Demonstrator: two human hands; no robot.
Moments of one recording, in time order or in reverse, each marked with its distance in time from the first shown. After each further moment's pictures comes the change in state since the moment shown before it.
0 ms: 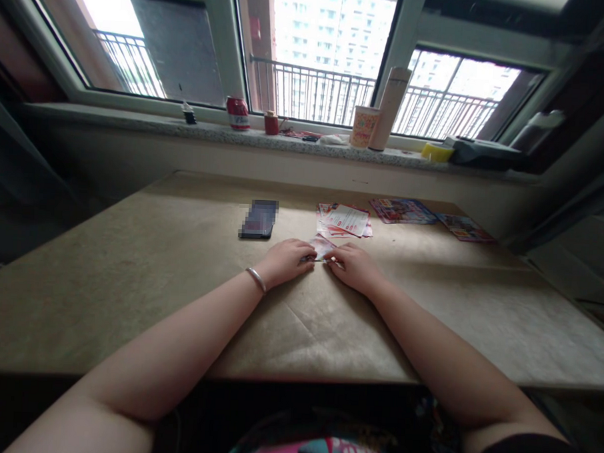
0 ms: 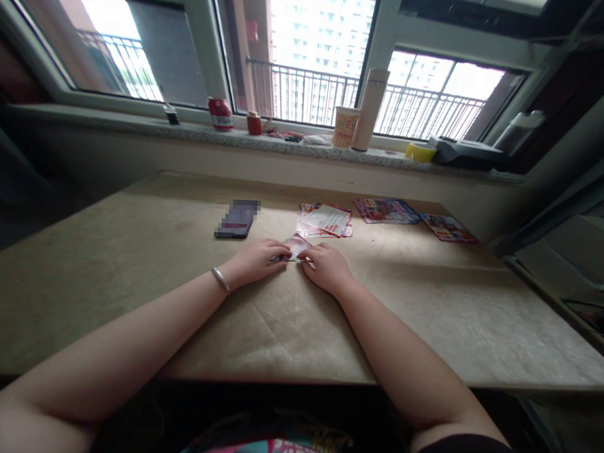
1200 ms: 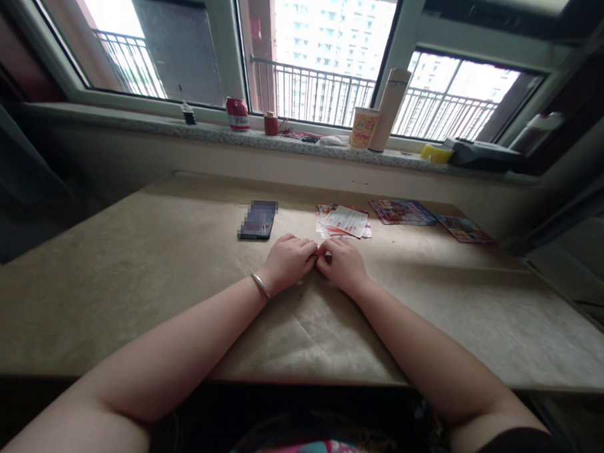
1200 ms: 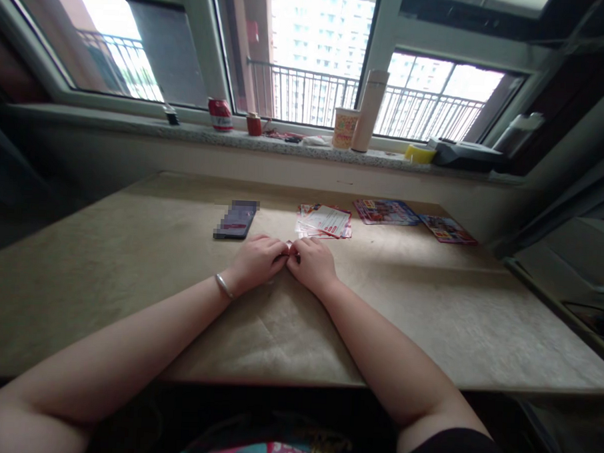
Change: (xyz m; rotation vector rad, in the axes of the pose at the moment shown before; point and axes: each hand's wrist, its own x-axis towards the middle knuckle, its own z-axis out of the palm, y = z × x) left_hand 0.003 0.020 -0.007 0.255 0.257 0.016; right_hand 0.022 -0.031 0.009 -0.065 0.159 0.113
